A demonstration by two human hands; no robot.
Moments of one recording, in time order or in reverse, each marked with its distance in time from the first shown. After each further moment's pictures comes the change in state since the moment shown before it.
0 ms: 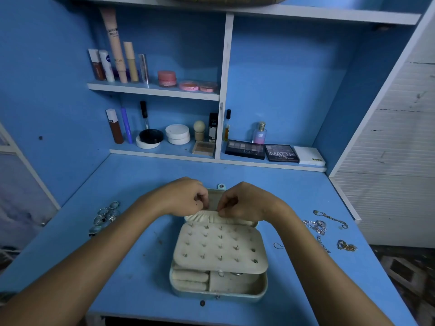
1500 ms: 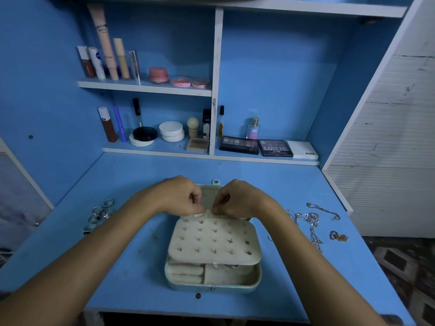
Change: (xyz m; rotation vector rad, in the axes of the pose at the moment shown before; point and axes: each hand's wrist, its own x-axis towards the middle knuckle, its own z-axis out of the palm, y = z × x) left_hand -0.006 0.006 0.002 0.043 -0.004 -0.056; right_hand 0.003 0.005 0.010 0.019 0.058 0.068
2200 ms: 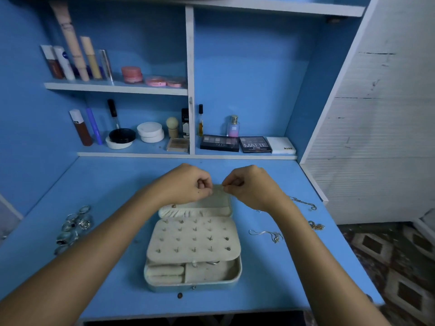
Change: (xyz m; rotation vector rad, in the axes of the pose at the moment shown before) left_hand 0.033 0.041 0.002 -0.119 0.177 0.206; right_hand -0.034 0.041 -0.028 0.131 0.379 -0.023
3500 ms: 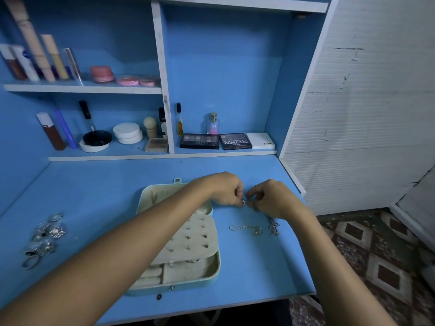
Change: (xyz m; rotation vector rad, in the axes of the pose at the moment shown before) left_hand 0.075 0.089 0.058 0.104 -0.368 0.050; right_hand -0.030 0.081 -0.033 -0.229 -0.024 0.276
